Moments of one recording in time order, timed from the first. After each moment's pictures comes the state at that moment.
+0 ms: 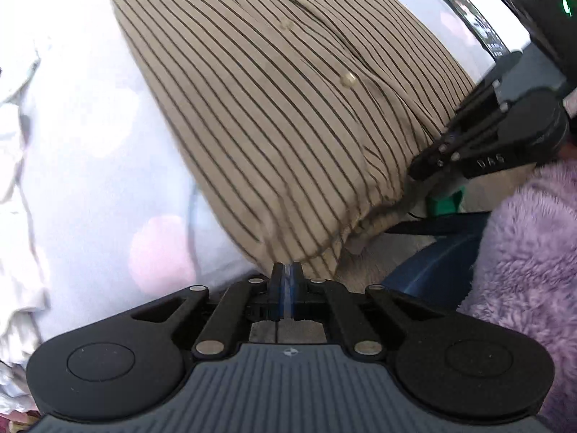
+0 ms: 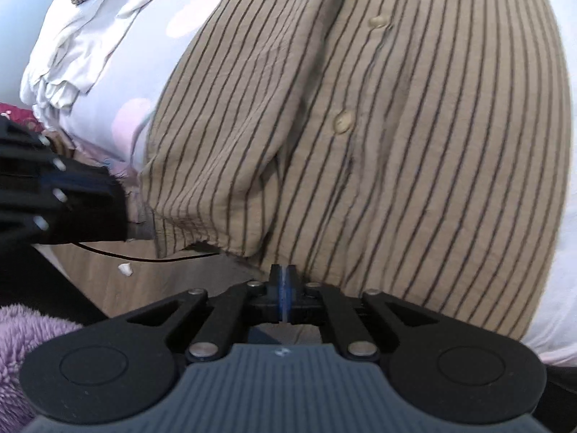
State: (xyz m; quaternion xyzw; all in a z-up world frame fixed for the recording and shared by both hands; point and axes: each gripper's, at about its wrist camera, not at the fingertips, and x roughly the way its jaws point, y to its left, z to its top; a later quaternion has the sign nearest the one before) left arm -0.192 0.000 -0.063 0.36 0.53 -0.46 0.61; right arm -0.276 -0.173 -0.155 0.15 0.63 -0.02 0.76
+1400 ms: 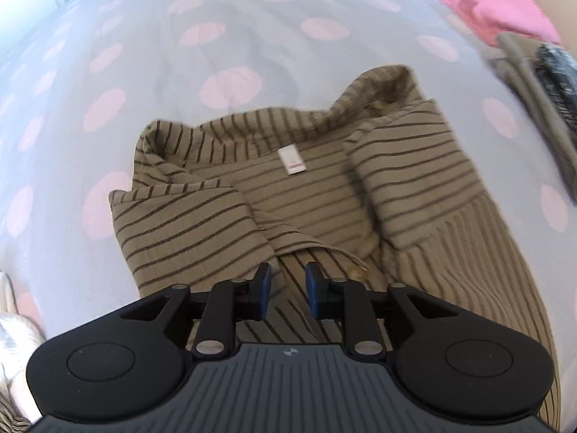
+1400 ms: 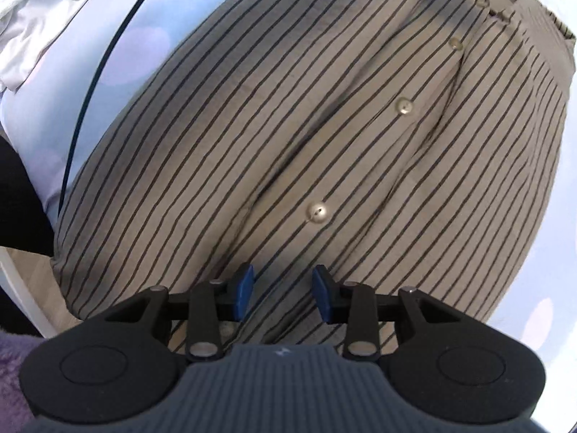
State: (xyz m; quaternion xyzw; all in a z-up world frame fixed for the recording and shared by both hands) left arm 0.133 -0.366 -0.098 0.31 0.50 -0.41 0.69; right arm -0.134 -0.207 -0.141 -0.04 0.70 -0.01 0.71
